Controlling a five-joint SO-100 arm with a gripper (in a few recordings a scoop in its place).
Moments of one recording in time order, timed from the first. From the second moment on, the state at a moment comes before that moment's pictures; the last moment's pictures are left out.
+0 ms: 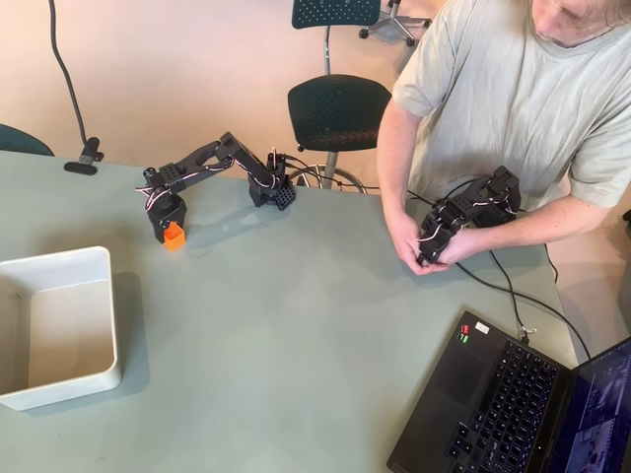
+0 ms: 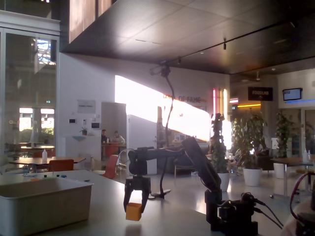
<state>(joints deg) 48.9 57.5 65.2 80.8 -4.4</state>
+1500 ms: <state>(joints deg) 43.4 47.4 23.4 56.9 -4.3</state>
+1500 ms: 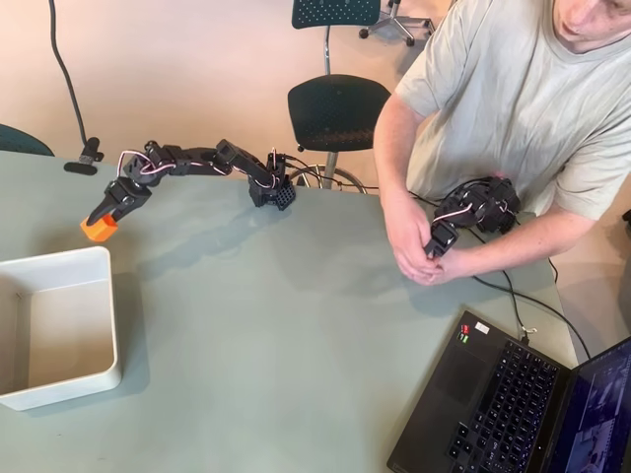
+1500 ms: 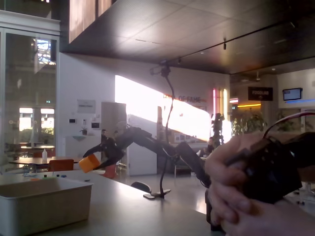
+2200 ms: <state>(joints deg) 41.9 34.4 23.3 31.0 -4.3</state>
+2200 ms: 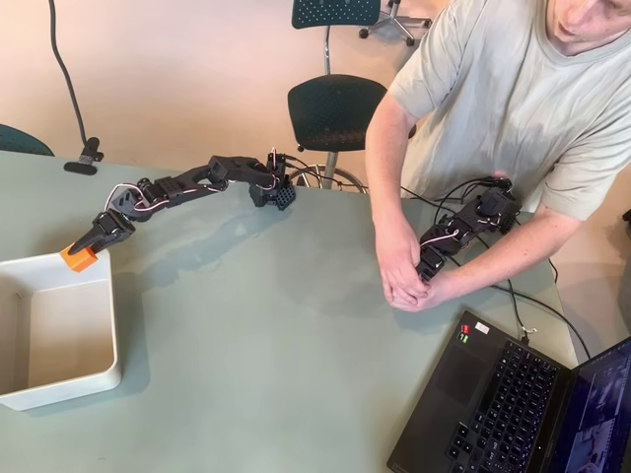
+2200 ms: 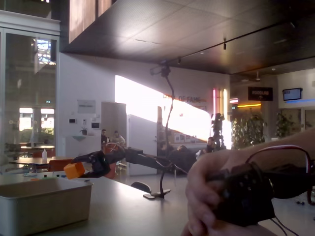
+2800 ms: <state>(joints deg) 42.3 33.8 23.3 30.9 -4.1</state>
